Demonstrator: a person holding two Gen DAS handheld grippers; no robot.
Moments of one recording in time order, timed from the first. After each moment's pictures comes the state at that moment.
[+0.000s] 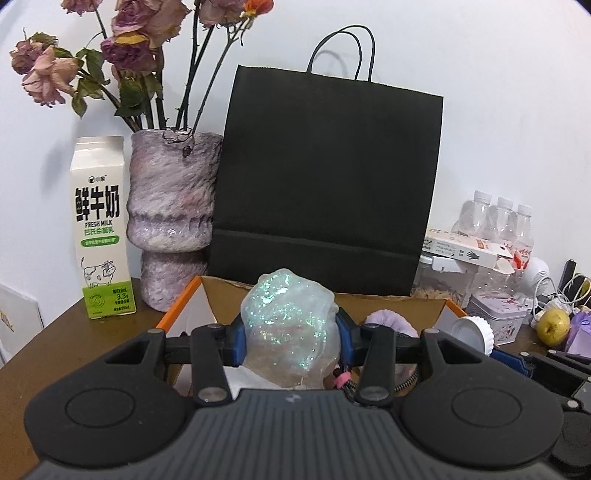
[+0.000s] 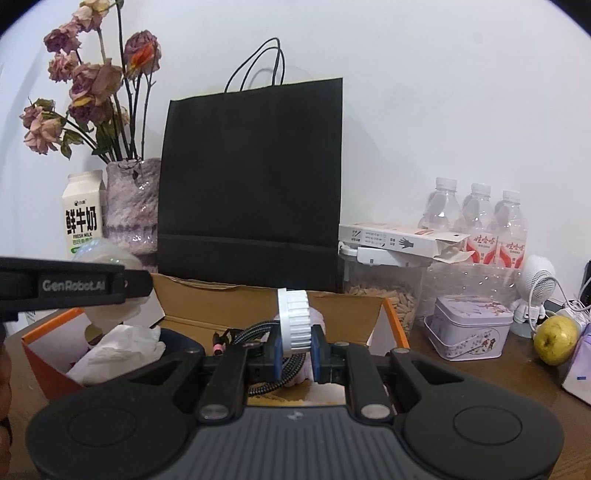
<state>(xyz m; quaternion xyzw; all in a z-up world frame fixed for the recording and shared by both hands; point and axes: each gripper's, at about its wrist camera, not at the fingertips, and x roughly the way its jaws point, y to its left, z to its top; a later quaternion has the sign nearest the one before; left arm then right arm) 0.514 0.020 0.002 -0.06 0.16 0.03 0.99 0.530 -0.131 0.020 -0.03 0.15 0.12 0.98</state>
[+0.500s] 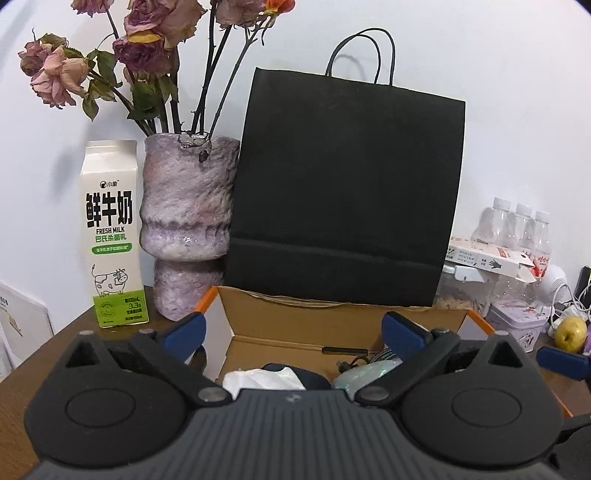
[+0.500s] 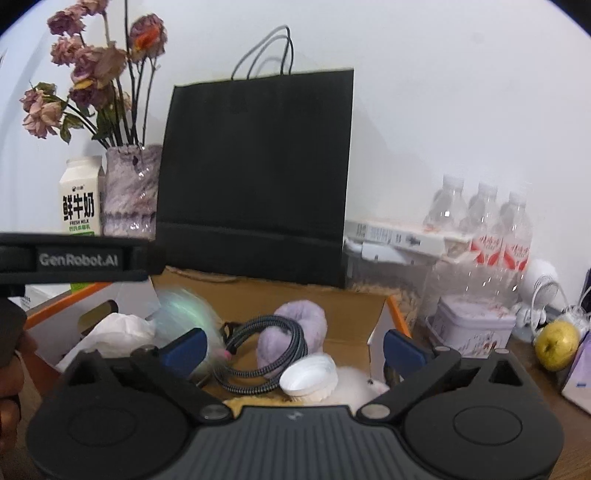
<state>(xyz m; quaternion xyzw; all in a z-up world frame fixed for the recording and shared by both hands) 0.522 0.032 0.000 -0.06 0.14 0.05 0.99 0.531 -0.124 0.019 -0.05 0.15 0.11 0.98</state>
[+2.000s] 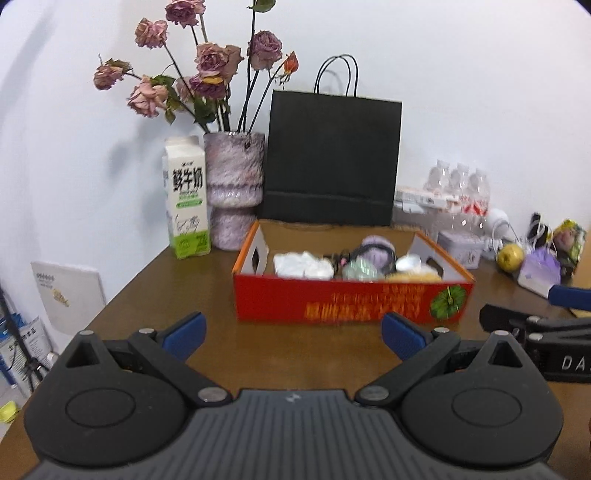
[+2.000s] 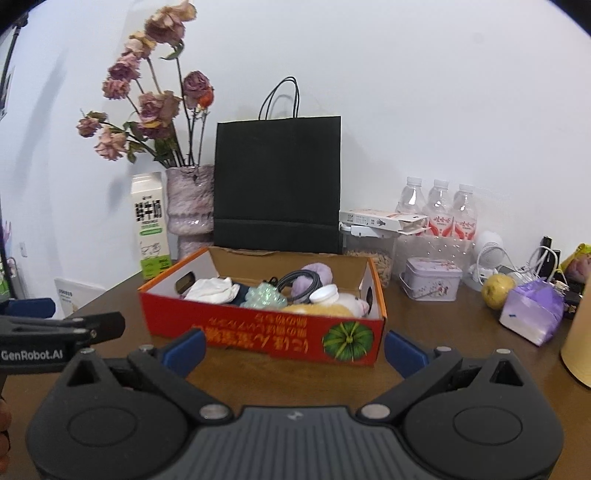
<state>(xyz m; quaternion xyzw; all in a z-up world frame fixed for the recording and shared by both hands) 0.285 0.036 0.017 -0.02 0.20 0.04 0.98 0.318 -0.152 0.062 -0.02 0.18 0.12 0.98</state>
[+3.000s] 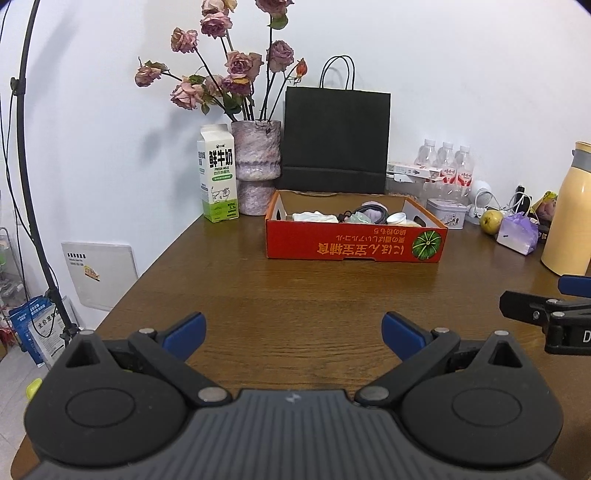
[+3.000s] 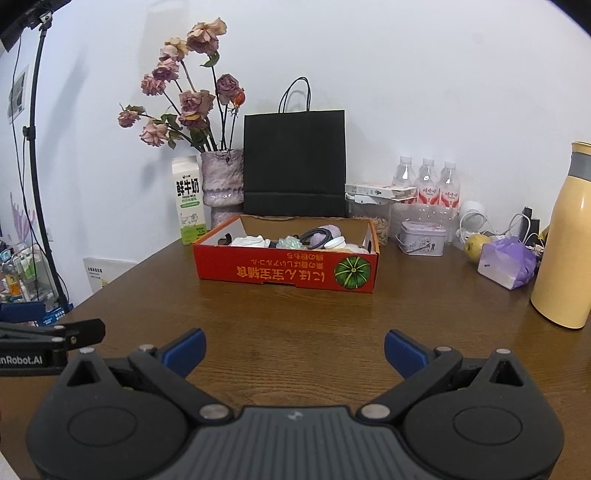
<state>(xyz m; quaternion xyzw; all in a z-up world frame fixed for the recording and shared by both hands) 0.153 0.033 0.022 -0.01 0.22 0.05 0.97 0.190 -0.170 0.064 -0.01 0.21 0.14 0.97</state>
